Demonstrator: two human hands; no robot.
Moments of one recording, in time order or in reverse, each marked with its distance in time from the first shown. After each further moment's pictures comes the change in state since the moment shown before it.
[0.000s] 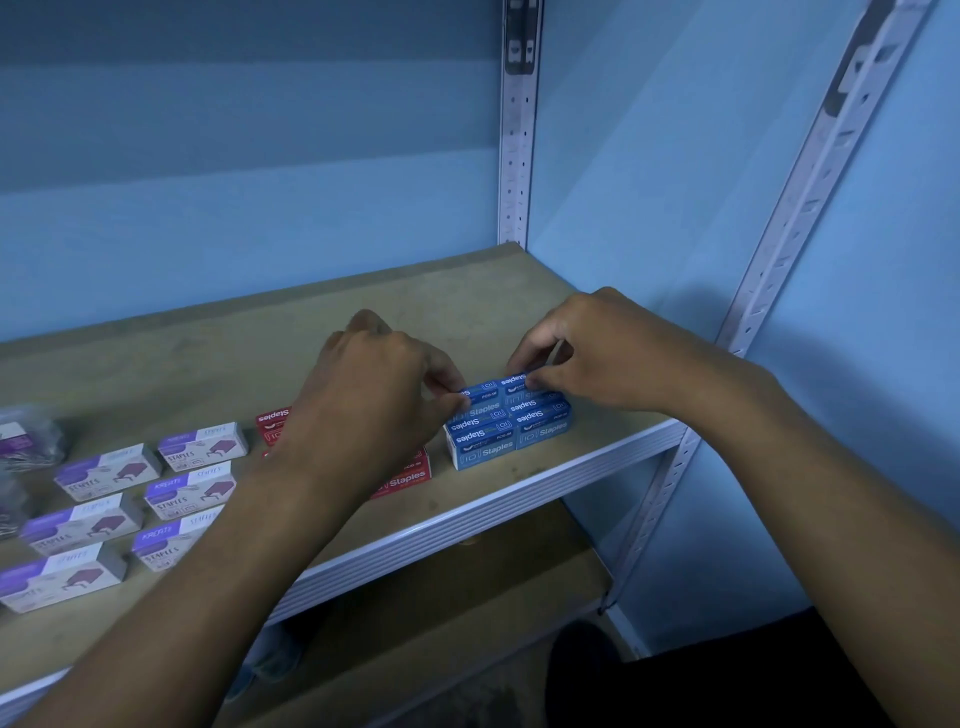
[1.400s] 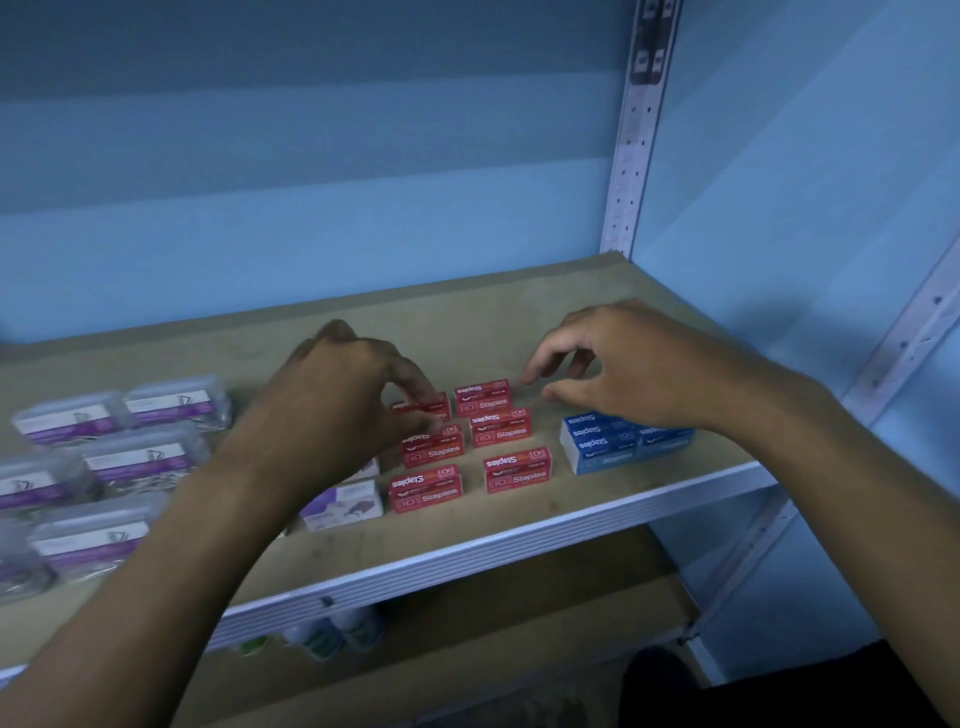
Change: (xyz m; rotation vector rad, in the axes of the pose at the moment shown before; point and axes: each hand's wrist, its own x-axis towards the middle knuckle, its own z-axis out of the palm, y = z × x) left_hand -0.048 -0.086 -0.058 0.105 -0.127 -0.126; right_hand 0.032 -0.061 0.019 0.076 -0.028 -0.166
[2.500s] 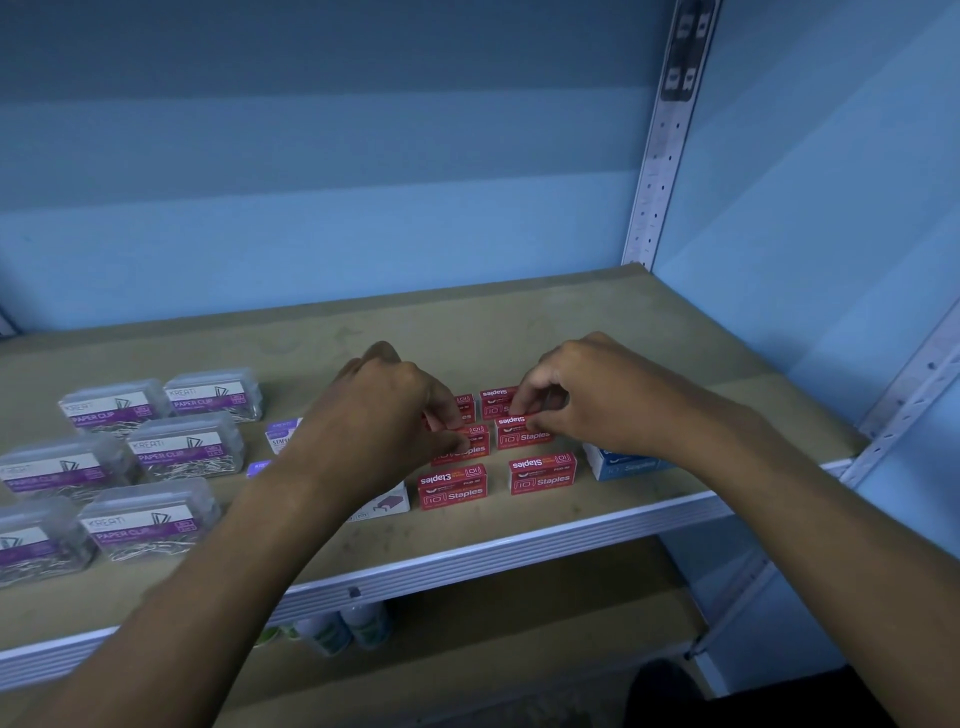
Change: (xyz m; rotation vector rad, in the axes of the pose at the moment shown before) left_hand -0.008 0.004 0.015 0.000 -0.042 -0.017; right_hand 0.022 -0.016 0.035 -0.031 -0.054 -0.052
